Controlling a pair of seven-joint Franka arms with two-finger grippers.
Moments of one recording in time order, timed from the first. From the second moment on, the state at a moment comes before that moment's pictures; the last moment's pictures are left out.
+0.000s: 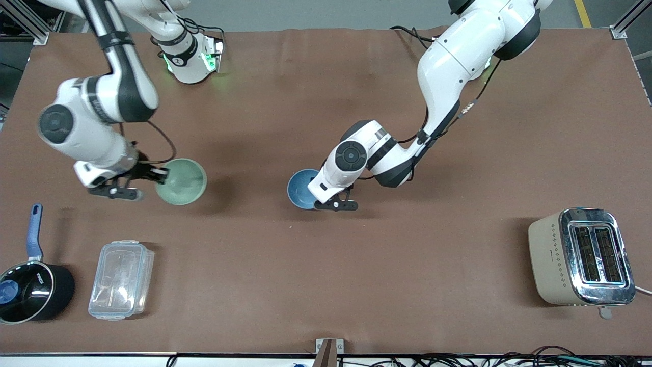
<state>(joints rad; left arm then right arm) -0.43 0.89 -0.43 -1.41 0.17 2.27 -0.81 0.15 0.10 0.04 -2.13 0.03 2.17 0.34</state>
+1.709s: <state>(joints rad) 0.15 0.11 -0.30 -1.36 0.07 1.53 -0.02 0.65 0.55 0.02 -1.69 0.03 2.16 1.09</state>
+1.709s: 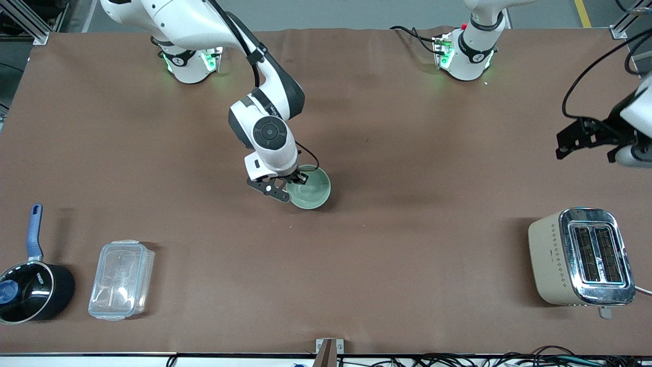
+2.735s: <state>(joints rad) 0.00 -0.05 -0.12 -1.54 0.07 1.51 -0.02 0.65 0.56 0.02 -1.69 0.03 2.16 1.08</state>
